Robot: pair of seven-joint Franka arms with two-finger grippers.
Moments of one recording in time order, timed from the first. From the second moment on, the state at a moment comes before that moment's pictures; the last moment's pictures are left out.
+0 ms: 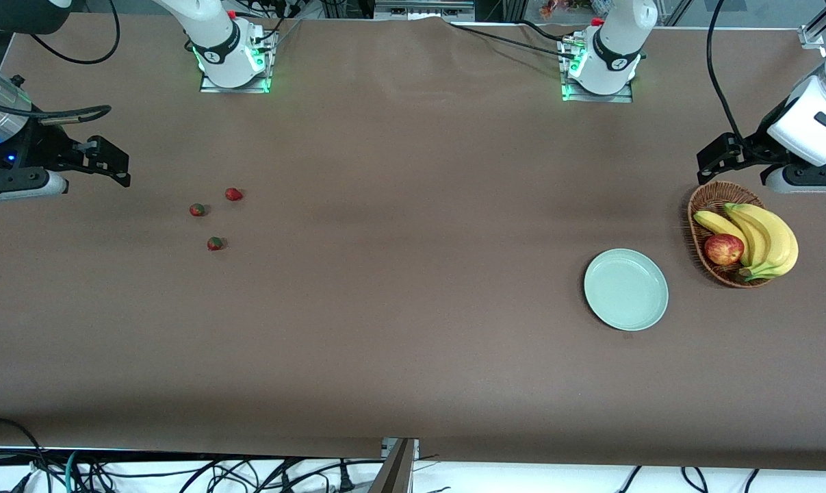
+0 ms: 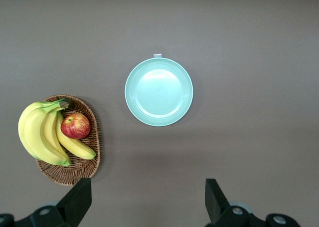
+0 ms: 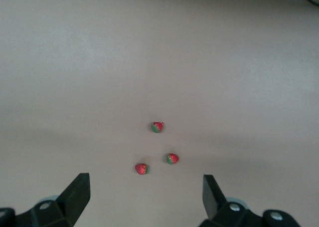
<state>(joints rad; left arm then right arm) 0.00 0.01 -0.08 -1.59 0.04 1.60 -0.08 0.22 0.04 -0.14 -1.60 -0.02 1.66 -0.05</state>
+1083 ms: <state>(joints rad) 0.00 0.02 -0.08 -1.59 0.04 1.58 -0.08 0.22 0.04 -0.14 -1.60 -0.02 1.67 -0.05</state>
